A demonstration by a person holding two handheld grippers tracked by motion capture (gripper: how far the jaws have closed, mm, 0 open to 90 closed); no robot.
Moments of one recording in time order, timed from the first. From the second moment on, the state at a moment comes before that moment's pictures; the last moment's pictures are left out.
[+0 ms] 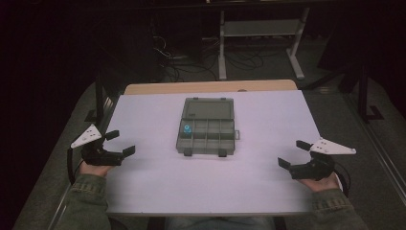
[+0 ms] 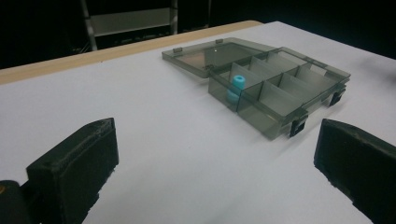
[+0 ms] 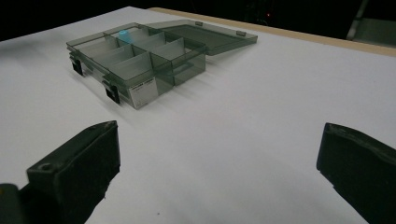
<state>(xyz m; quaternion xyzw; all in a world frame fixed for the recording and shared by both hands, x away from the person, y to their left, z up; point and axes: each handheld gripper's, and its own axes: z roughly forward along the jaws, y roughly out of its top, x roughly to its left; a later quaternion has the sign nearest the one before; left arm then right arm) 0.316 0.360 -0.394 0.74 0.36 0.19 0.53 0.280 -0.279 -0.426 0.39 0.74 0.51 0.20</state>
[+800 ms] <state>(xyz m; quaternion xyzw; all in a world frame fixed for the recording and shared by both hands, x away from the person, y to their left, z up) 0.286 0.391 -0.410 0.70 0.39 0.22 0.56 0.280 -0.277 -0.426 0.38 0.74 0.51 0.20</state>
